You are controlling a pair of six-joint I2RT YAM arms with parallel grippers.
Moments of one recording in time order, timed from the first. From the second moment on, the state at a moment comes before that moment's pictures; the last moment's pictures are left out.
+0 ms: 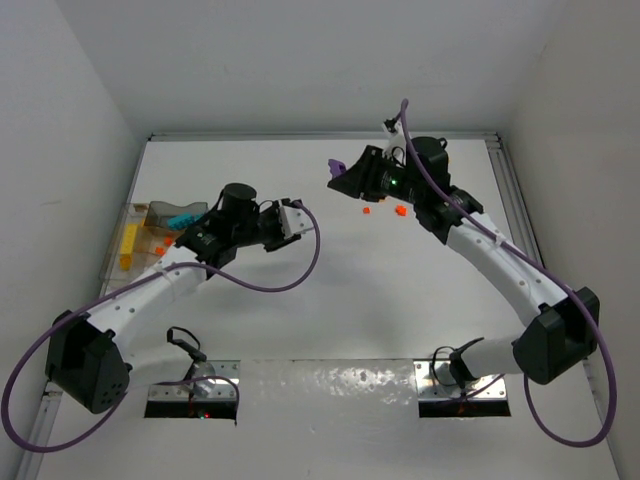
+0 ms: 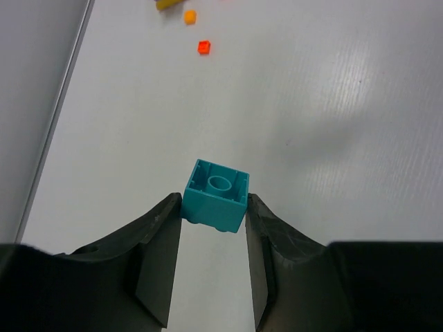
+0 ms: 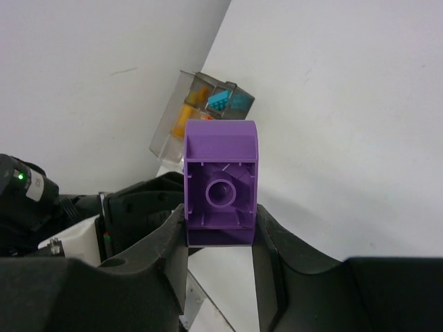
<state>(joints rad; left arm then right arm) -0.52 1.19 0.90 -0.26 0.43 0.72 0.46 1.37 1.18 -0.10 -0.40 0.67</state>
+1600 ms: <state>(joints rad) 0.29 1.88 1.49 -0.68 0.00 0.21 0.47 1.35 1.08 -0.19 -0.34 0.53</state>
